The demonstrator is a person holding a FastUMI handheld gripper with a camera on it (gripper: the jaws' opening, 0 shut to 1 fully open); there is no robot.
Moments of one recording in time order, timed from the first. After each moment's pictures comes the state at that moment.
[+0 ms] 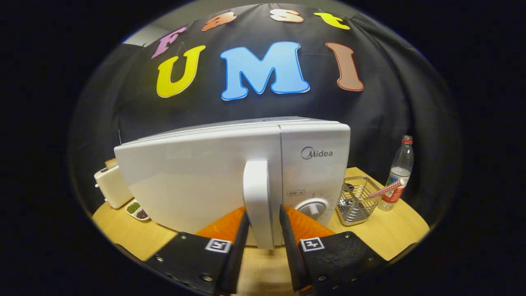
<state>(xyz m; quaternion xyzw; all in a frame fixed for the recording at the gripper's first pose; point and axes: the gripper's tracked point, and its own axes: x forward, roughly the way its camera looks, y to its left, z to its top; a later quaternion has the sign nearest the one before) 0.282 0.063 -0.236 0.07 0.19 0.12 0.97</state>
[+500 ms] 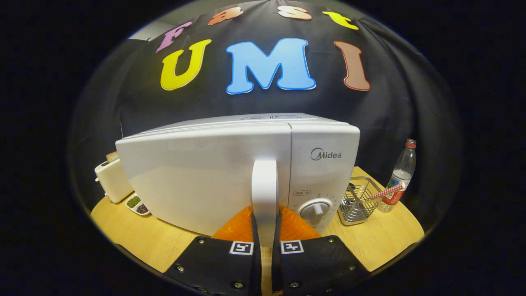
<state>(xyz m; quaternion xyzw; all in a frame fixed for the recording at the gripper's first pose) 0.271 0.060 -0.226 0.03 0.21 0.12 0.97</state>
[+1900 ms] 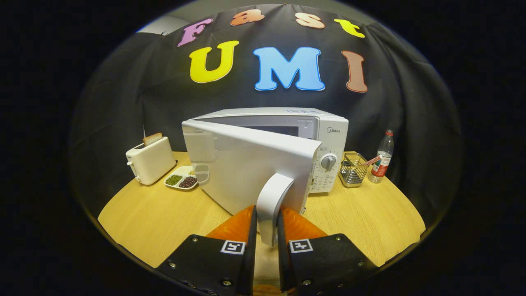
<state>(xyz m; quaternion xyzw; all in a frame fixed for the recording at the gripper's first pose) 0.084 0.114 -0.190 0.02 0.24 0.13 0.96</state>
